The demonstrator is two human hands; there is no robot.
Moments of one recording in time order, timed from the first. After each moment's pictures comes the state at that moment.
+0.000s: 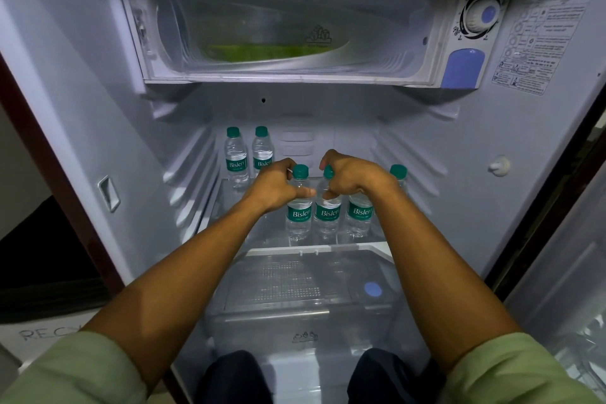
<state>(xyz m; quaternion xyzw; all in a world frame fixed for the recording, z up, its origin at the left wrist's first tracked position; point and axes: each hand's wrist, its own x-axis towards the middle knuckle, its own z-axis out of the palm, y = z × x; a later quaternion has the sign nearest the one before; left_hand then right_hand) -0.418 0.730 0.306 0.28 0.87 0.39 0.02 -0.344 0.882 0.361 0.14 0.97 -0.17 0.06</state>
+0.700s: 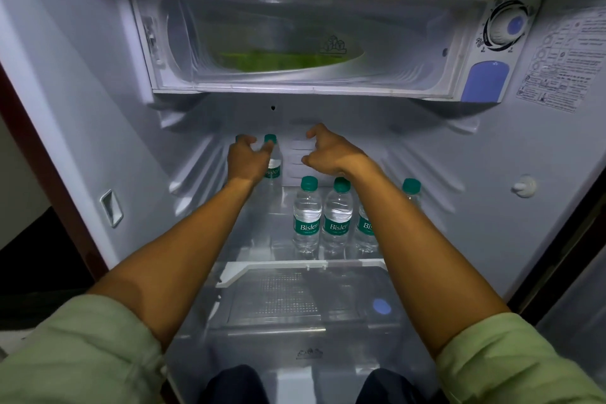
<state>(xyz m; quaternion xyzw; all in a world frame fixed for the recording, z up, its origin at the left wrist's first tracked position) -0.488 0.711 0.325 0.09 0.80 0.59 -0.10 -0.404 0.868 0.376 0.07 0.95 -0.29 -0.07</state>
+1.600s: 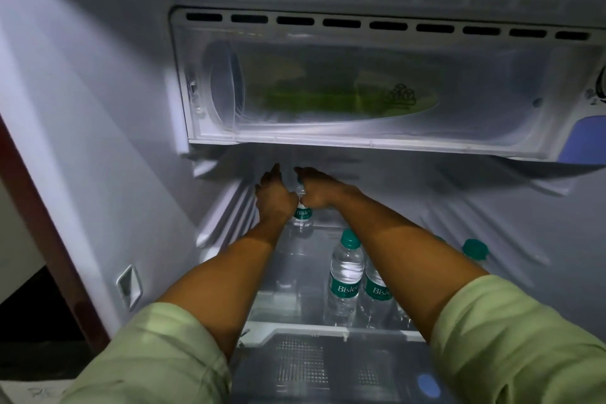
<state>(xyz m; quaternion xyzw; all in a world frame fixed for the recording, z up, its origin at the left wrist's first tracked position) -0.574 0.727 0.303 0.10 0.88 0.43 -0.17 -0.543 0.837 0.357 -0.06 0.99 -0.13 0.01</state>
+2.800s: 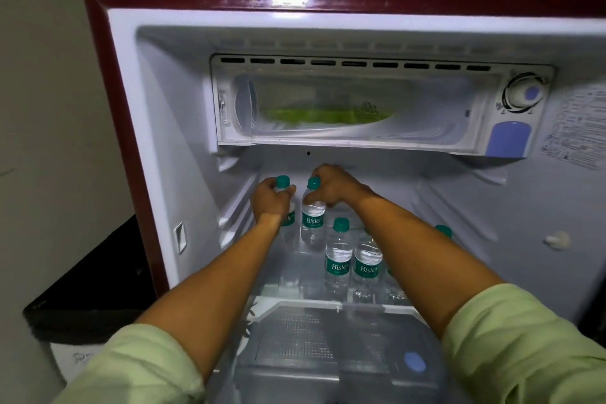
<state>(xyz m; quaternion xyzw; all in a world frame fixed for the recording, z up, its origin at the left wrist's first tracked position) -0.479 0.694 0.338 0.03 0.76 0.63 -0.14 -0.466 0.842 0.387 0.01 0.97 -0.21 -0.08</state>
